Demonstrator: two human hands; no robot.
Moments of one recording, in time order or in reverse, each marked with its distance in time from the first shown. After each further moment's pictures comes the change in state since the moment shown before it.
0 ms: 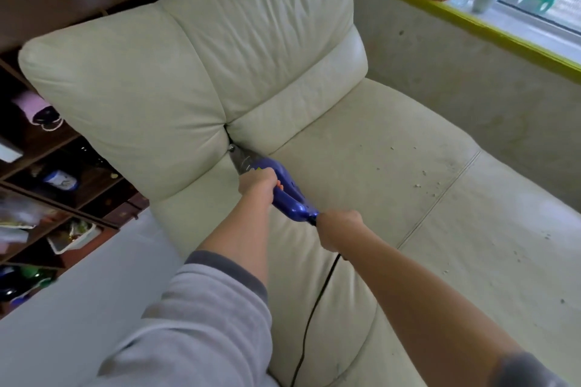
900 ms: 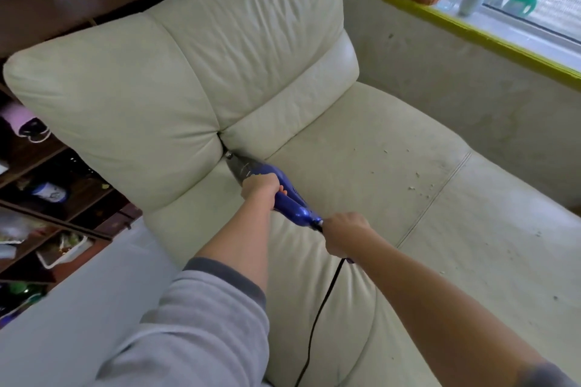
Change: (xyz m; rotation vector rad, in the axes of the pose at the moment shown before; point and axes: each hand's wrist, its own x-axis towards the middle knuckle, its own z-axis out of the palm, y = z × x) left_hand 0.018 0.002 0.016 0.017 -0.086 -0.044; right_hand -0.010 0.015 -0.004 0.055 0.018 -0.010
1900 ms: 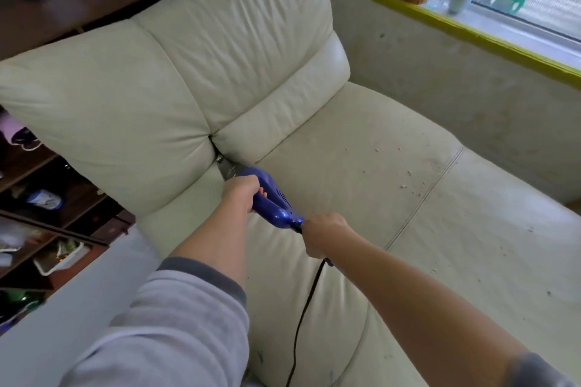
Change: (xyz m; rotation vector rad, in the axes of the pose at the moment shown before) left_hand -0.002 0.006 -0.005 0.142 -0.026 -0.022; right_hand 0.001 -0.002 -0.003 -0.023 -0.041 -0.074
